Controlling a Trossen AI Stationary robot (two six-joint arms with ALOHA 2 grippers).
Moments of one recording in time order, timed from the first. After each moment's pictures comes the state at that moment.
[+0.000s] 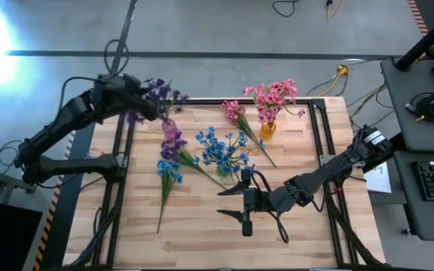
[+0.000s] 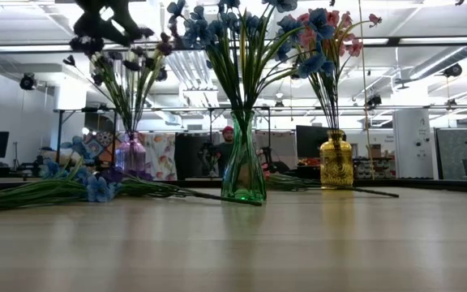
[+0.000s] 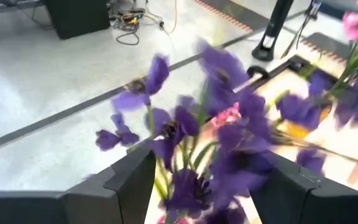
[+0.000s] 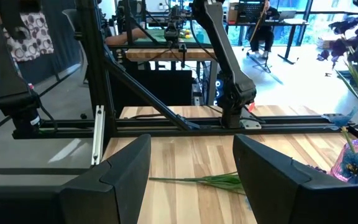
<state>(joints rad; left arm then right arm) 0.59 0.91 1.21 -0.78 -0.22 -0.20 0.51 1.60 1.16 0.32 0.50 0.08</state>
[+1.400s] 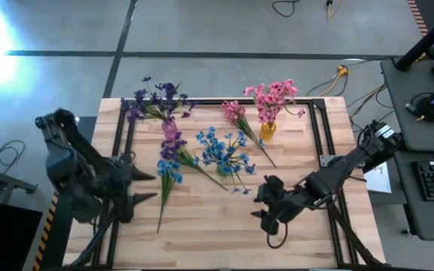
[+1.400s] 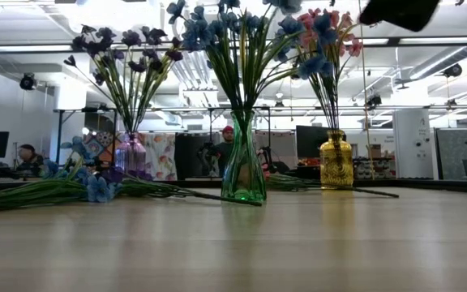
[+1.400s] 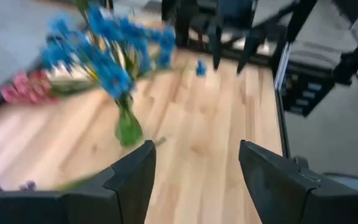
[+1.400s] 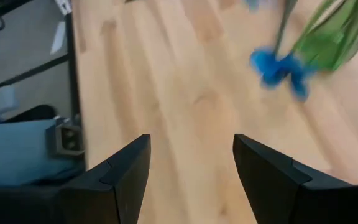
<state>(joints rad) -0.94 1.14 1.36 -1.09 -0.87 -0.92 0.58 1.46 1.16 -0.57 0.33 0.84</state>
